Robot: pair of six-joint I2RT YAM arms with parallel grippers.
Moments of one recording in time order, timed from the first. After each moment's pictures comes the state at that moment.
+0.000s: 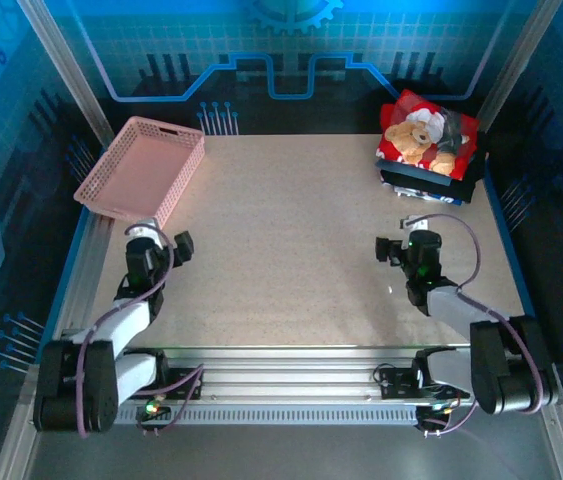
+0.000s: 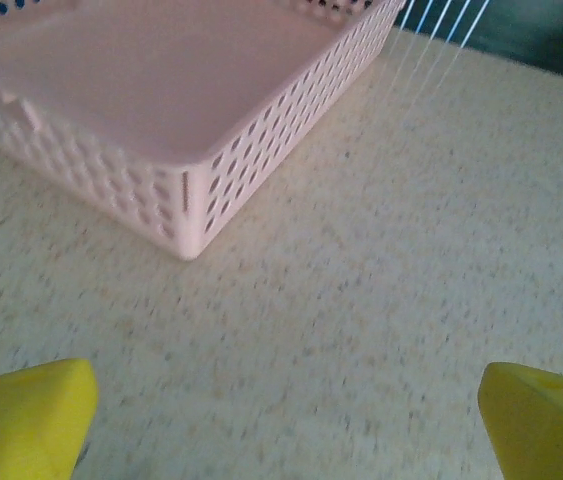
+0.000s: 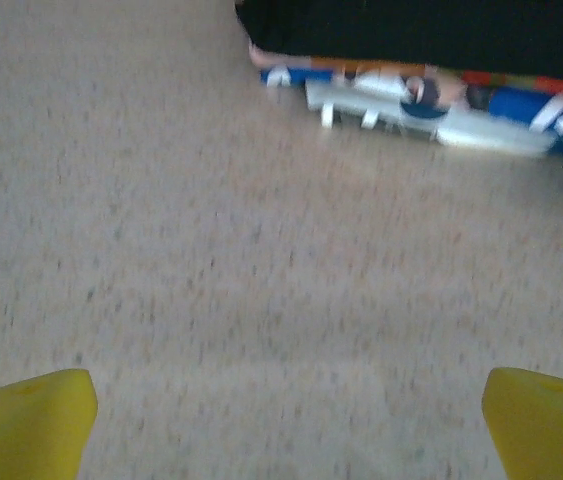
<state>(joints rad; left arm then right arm) 0.07 1.16 0.28 0.46 -0.08 -0.26 0.10 1.25 0.35 0.40 0.18 0.02</state>
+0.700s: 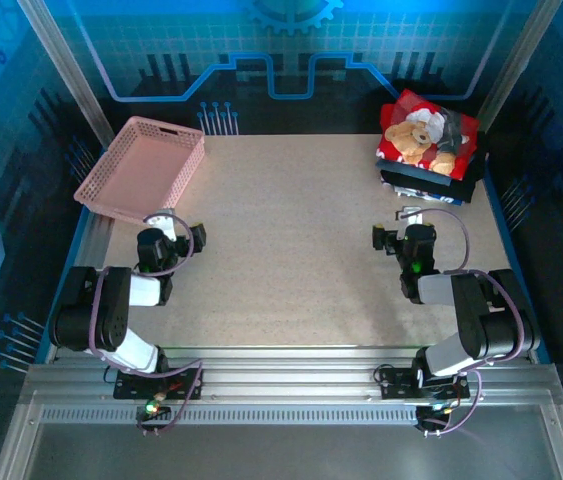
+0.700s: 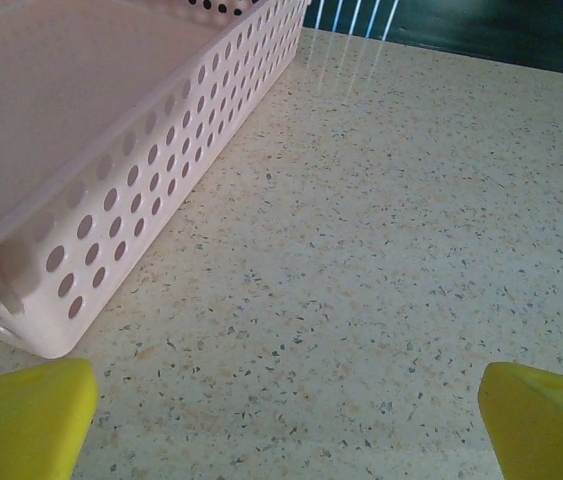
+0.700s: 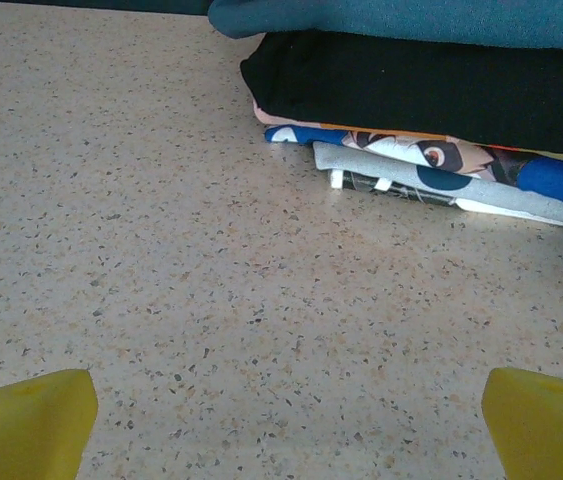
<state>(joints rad) 0.06 1.55 0.35 0.83 0.05 -0.16 0.09 1.50 0.39 0.69 0.17 -0.02</state>
